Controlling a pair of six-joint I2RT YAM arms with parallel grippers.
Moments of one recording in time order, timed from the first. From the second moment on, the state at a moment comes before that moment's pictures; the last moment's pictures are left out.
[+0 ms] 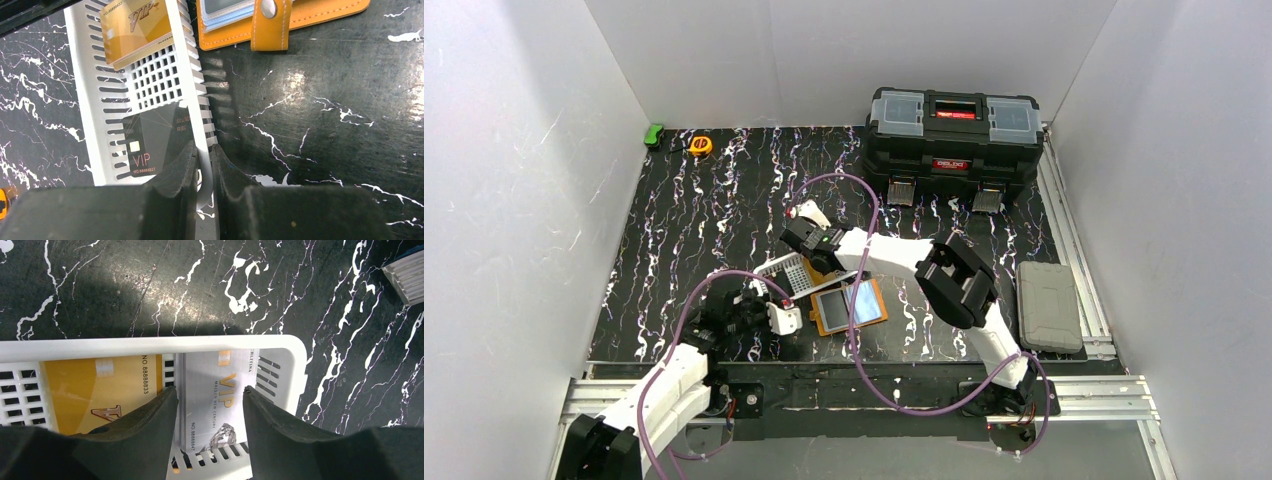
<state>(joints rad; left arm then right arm) -0.34 0.72 0.15 -0.13 0.46 1.09 1.04 2.17 1.67 -0.64 0.61 0.29</state>
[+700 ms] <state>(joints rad) -0.34 0.71 0.15 -0.16 0.48 1.12 1.01 2.14 1.65 -0.64 0.57 0.28</state>
